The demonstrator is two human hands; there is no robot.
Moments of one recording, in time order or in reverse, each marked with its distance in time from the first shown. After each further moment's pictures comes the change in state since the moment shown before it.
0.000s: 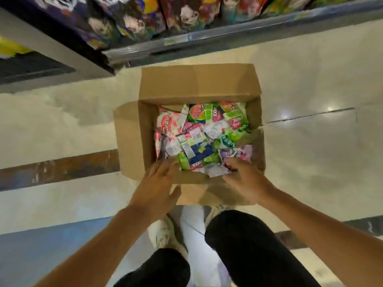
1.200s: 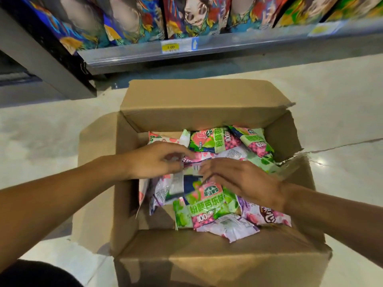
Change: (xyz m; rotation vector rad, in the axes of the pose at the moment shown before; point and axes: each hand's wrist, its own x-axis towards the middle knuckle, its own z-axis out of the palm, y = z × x) left_hand 0.204 -0.112 0.031 -0.307 -0.139 0.360; right_hand 0.182 0.030 0.040 -0.400 0.315 -1.003
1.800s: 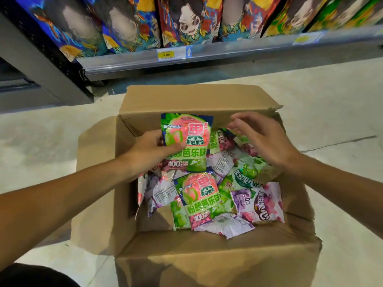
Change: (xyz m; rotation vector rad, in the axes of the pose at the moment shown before) left_hand -0.006 0.022 0.004 -0.603 0.374 -0.184; right_hand 0.012 0.002 -0.077 0.365 0.359 0.669
